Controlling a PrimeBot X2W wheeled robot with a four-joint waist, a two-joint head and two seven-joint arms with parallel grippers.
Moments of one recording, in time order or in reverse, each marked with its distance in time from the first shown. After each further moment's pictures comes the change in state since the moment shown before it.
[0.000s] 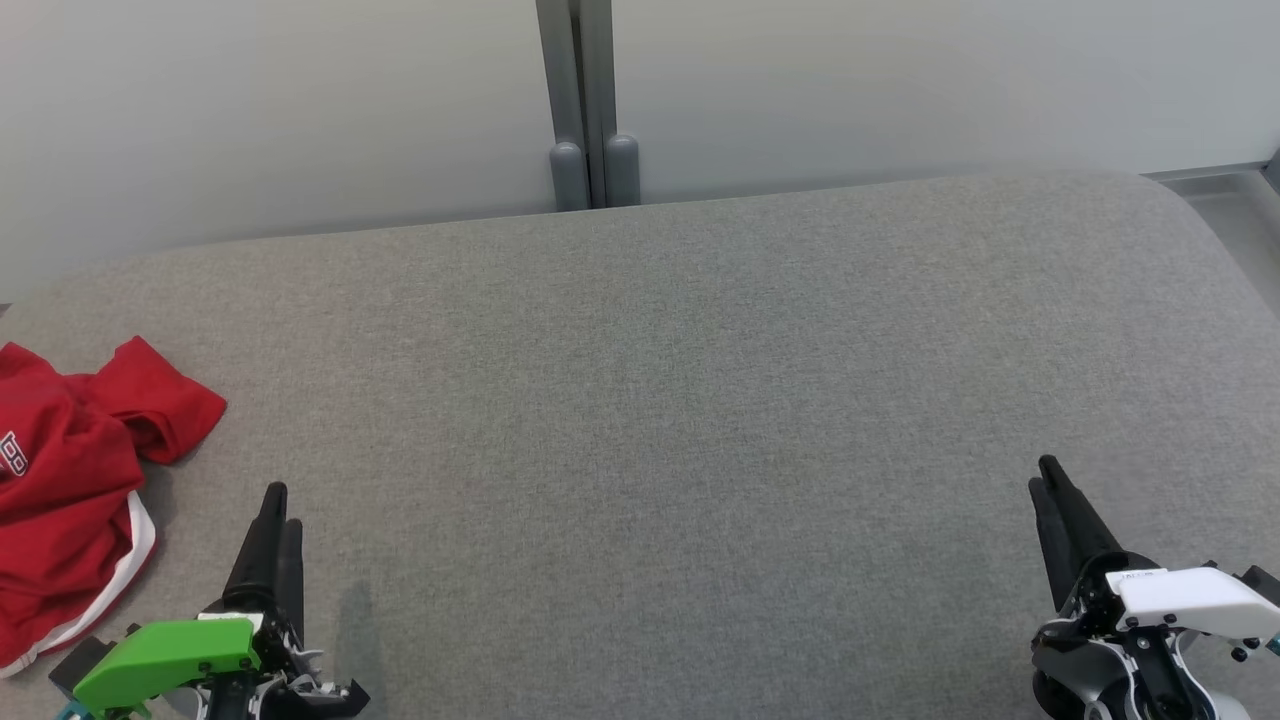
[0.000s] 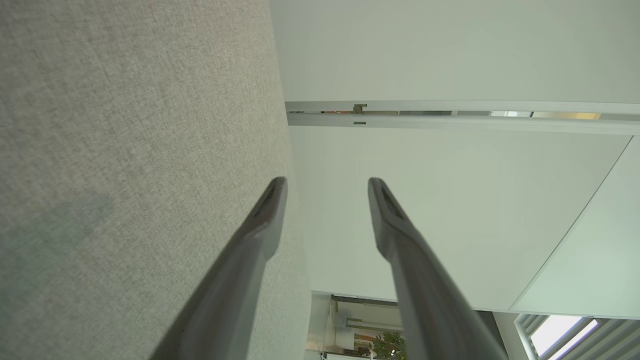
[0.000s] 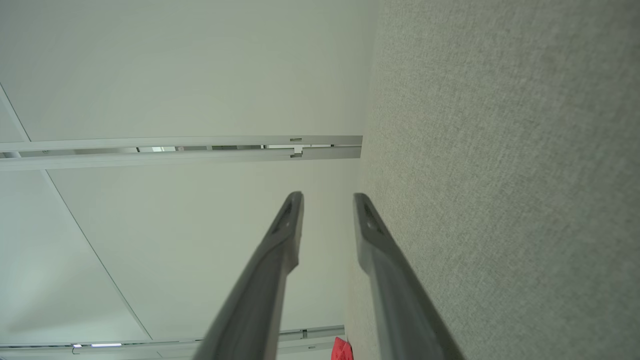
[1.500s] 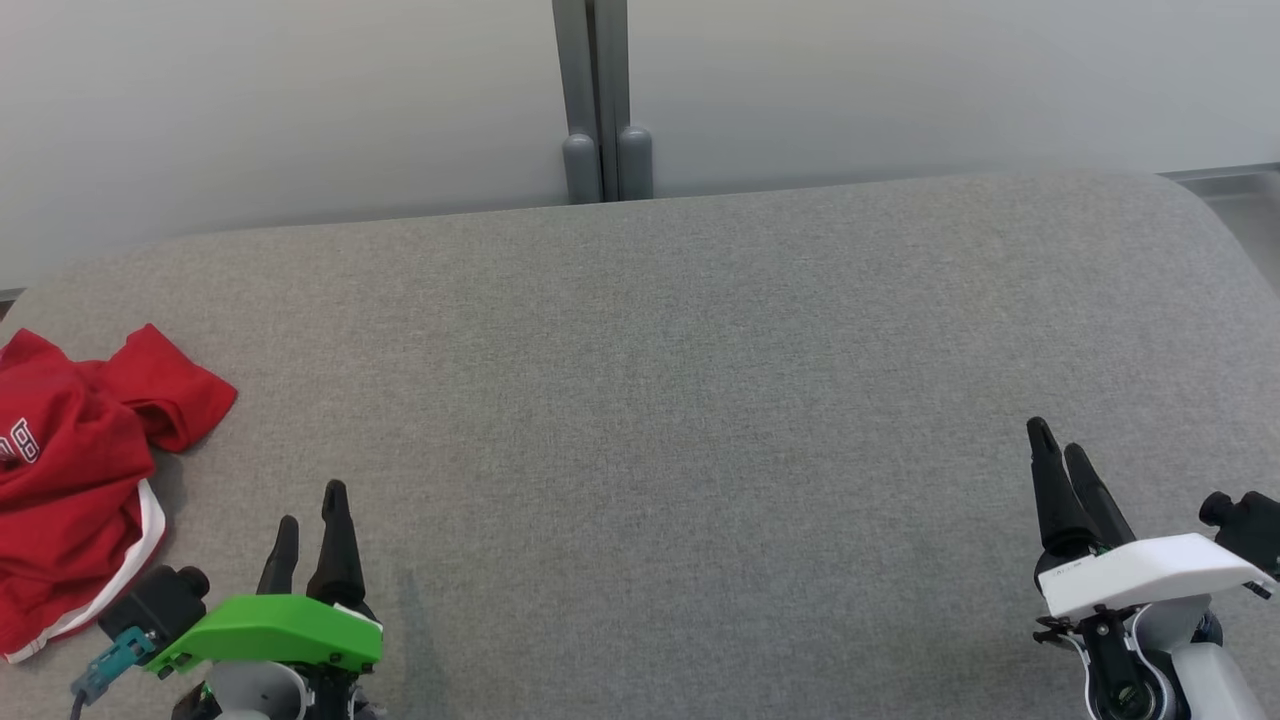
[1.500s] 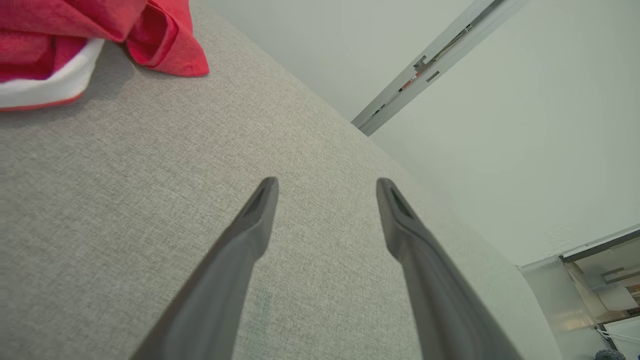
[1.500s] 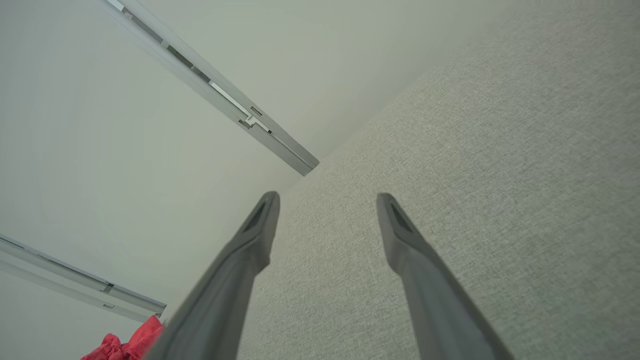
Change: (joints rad) left arm -0.015 0.006 -0.114 0.041 0.804 0.059 -0.185; right arm -0.017 -0.031 0.042 -0.036 -0.744 0.000 -0.186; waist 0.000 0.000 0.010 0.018
